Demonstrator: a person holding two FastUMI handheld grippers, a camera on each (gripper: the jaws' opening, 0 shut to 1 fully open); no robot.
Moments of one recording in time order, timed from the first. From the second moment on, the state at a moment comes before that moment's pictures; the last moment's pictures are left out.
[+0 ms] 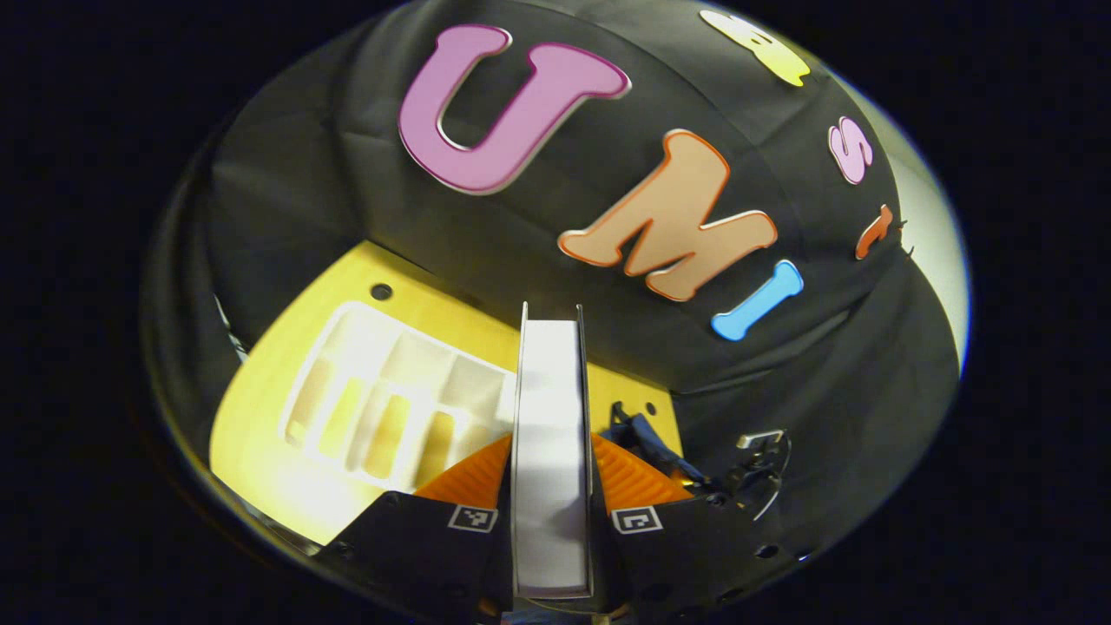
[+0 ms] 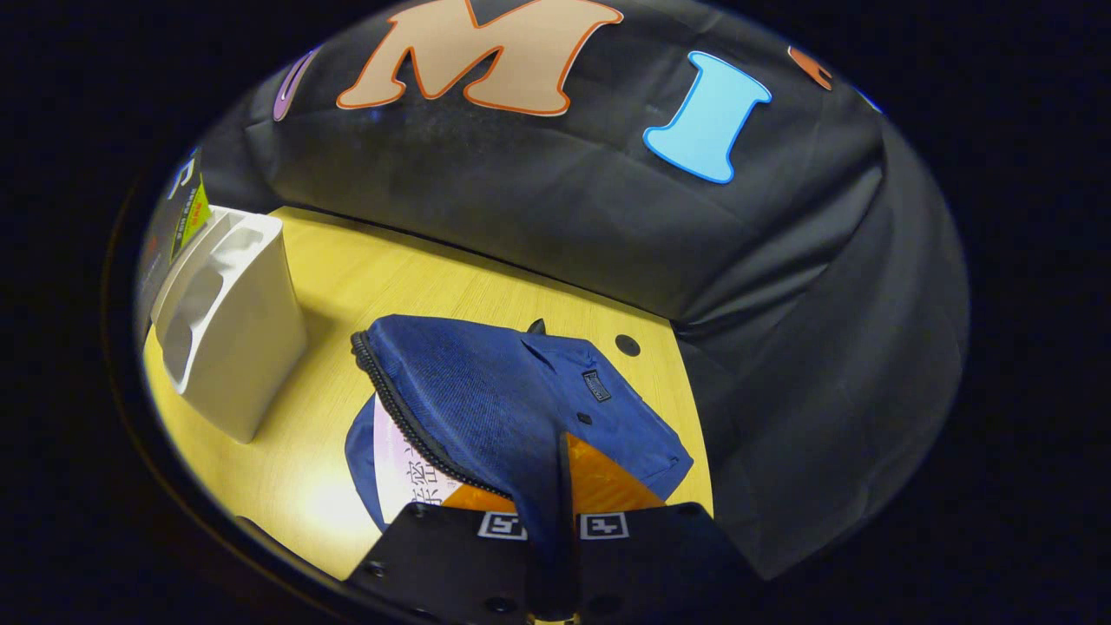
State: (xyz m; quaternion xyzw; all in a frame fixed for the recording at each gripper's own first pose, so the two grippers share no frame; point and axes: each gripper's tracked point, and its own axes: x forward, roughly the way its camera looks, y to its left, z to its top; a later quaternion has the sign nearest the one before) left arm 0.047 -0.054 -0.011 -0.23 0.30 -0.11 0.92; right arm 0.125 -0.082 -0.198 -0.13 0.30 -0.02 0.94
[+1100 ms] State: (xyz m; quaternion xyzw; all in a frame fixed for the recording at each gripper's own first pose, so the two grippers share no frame) left arm 0.094 -0.304 -0.226 -0.28 0.28 -0.15 0.91; right arm 0.120 -0.085 -0.203 -0.07 0.31 0.01 0.95
